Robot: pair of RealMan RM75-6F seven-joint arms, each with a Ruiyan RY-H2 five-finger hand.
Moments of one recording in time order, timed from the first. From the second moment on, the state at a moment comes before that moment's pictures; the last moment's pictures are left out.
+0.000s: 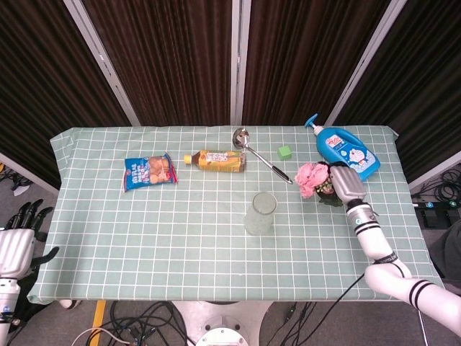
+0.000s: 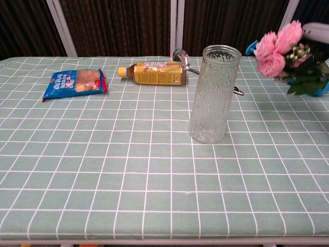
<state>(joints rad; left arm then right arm) -0.11 -1.15 -0.05 -1.56 1.43 1.43 0.06 0.64 -1.40 0.29 -1.26 -1.16 0.84 0.10</state>
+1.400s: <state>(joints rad) -0.11 -1.15 -0.05 -1.55 1.41 1.42 0.07 0.67 -1.45 0.43 -1.84 -1.39 1.36 0.55</state>
